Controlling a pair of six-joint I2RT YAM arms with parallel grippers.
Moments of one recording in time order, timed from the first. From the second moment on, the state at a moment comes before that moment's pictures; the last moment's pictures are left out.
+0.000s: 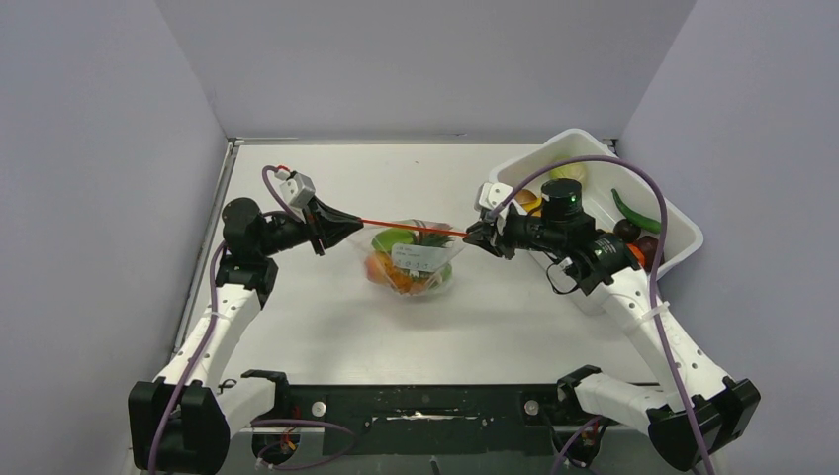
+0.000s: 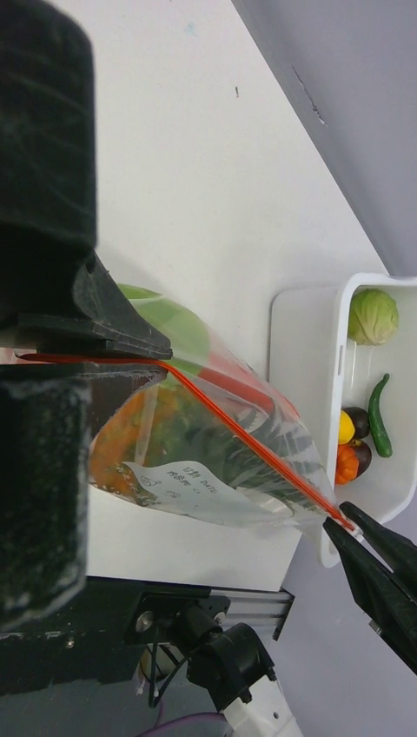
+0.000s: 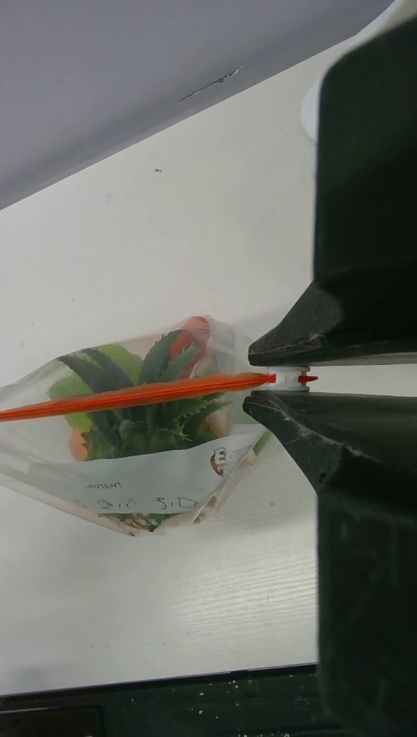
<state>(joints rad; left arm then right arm) -0.10 1.07 0.72 0.38 1.02 -0.22 0.44 1.08 1.11 -0.51 -0.65 -0.57</state>
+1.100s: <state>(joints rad) -0.08 0.89 0.65 0.20 0.77 -0.33 0.46 1.12 0.83 -0.07 -0.80 -0.12</state>
